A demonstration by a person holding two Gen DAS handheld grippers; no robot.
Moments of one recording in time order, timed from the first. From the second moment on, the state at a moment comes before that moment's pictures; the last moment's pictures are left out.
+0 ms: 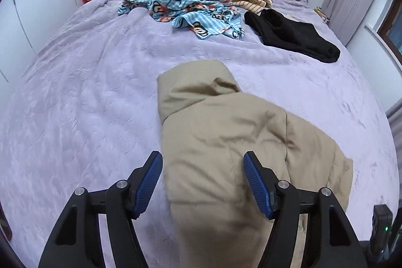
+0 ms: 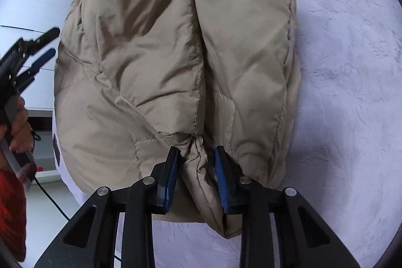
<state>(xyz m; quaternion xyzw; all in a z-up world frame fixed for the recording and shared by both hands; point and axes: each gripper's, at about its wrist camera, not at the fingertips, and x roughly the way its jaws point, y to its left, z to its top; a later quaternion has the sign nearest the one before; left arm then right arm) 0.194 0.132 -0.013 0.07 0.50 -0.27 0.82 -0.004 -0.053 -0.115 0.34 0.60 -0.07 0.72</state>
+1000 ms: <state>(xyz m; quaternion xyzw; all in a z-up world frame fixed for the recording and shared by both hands) 0.187 0.070 -0.062 0.17 0.49 -0.26 0.81 0.060 -0.081 -0.075 0.32 0.52 -0.17 0.77</state>
